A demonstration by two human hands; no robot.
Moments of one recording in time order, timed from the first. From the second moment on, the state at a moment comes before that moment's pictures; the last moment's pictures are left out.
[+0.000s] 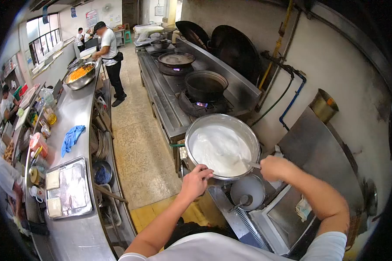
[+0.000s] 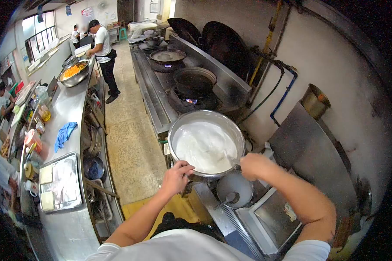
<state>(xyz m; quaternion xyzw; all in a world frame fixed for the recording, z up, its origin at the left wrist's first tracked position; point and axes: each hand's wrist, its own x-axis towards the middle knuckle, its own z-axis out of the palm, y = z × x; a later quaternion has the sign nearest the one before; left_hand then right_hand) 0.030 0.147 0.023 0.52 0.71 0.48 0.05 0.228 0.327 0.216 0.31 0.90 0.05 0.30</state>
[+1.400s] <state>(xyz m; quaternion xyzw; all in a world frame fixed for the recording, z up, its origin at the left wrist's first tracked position) 0.009 0.152 0.004 0.55 0.65 0.52 0.06 0.211 0.259 0.120 0.40 0.89 0.13 0.18</state>
